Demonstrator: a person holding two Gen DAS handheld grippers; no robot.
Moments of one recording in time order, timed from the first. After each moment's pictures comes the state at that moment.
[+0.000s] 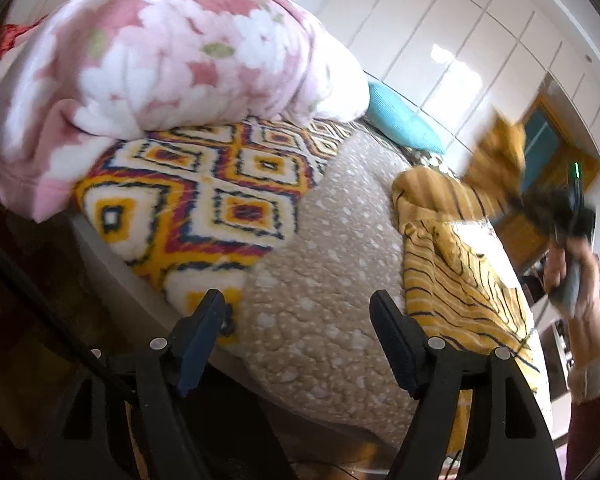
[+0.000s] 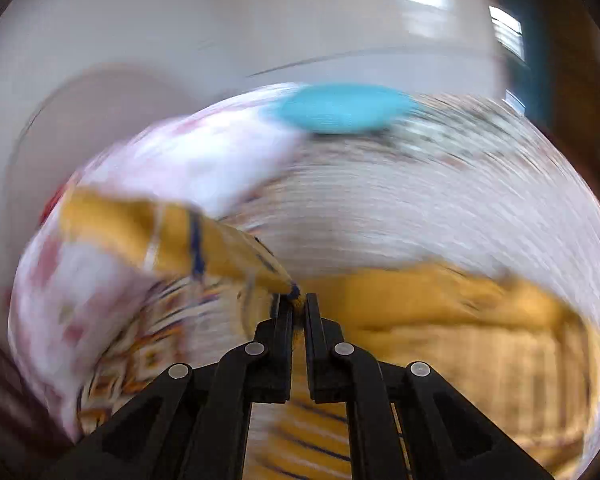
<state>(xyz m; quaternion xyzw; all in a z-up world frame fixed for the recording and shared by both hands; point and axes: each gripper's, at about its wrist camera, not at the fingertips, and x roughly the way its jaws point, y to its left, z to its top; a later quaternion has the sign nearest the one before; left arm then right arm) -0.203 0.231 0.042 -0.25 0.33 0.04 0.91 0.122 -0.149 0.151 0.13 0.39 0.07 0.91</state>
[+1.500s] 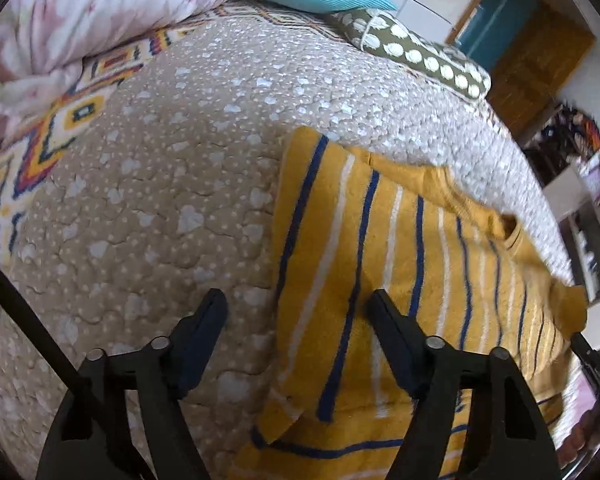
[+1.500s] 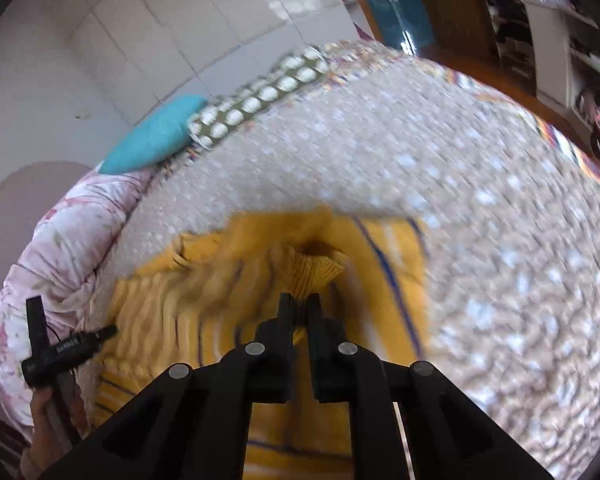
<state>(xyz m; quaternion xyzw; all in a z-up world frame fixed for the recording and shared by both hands) 0.177 0.031 -0.008 -0.10 0.51 -0.08 0.85 0.051 -0.399 0.032 0.25 0.41 -0.02 0.88</state>
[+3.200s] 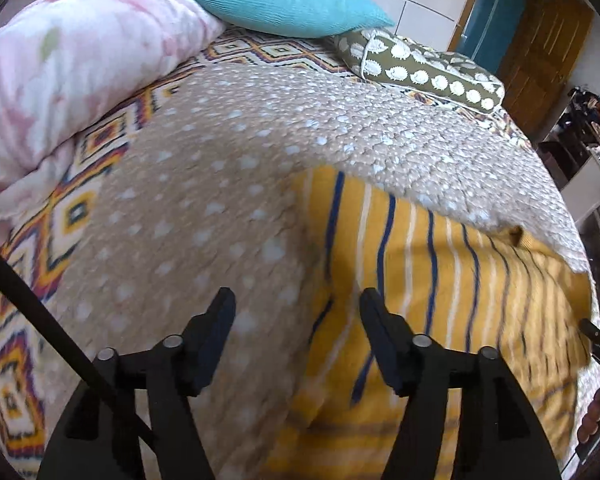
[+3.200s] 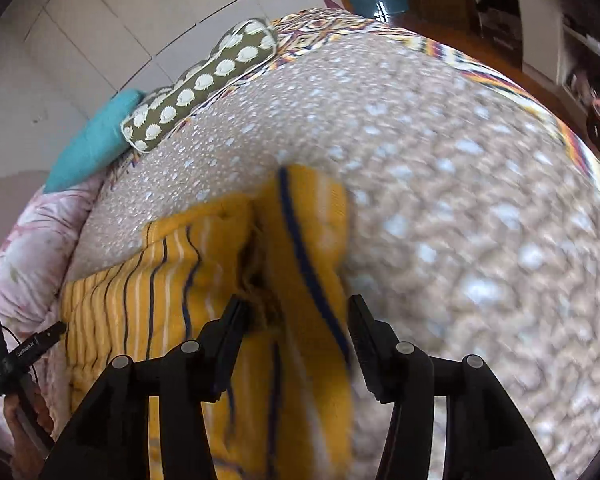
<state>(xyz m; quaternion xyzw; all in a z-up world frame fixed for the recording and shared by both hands) 0.241 0.014 0.043 -0.05 0.49 -0.05 0.87 0.139 -0.472 0.009 0.27 0.45 -0.04 0.85</state>
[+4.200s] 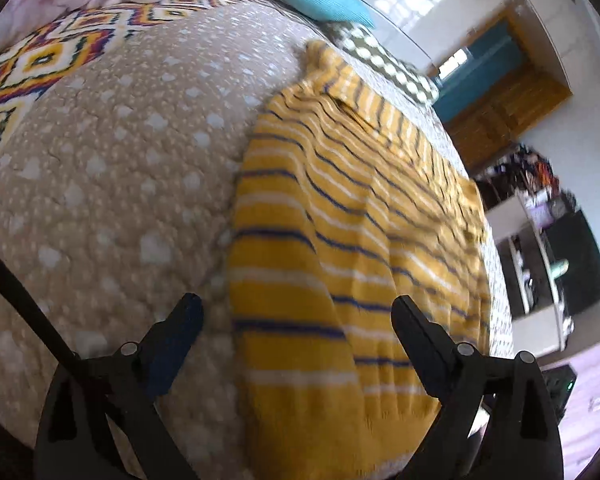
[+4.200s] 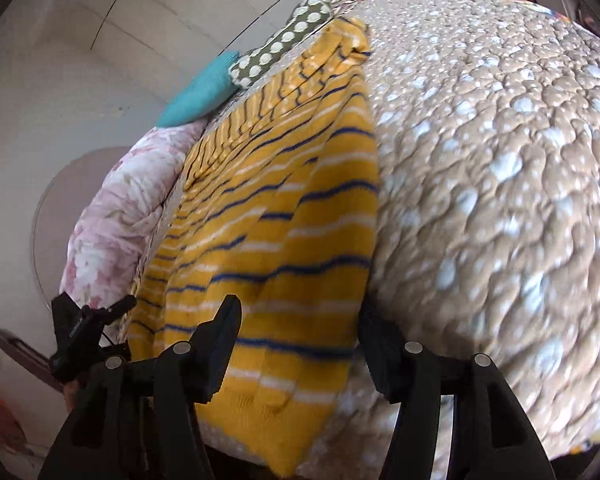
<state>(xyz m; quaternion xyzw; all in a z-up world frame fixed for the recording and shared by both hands) -0.064 0.061 0.007 -0.23 0.49 -0.13 0.83 -0.144 -0.342 -0.006 0.34 0.41 0.11 0.84</state>
